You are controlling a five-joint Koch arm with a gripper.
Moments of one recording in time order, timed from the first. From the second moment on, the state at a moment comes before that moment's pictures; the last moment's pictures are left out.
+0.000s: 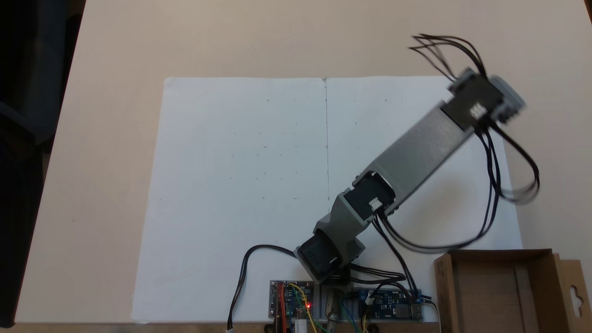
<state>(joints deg) 55.7 82.9 54.3 55.6 4.0</state>
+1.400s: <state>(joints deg) 104.2 71.1 68.6 51.7 0.0</state>
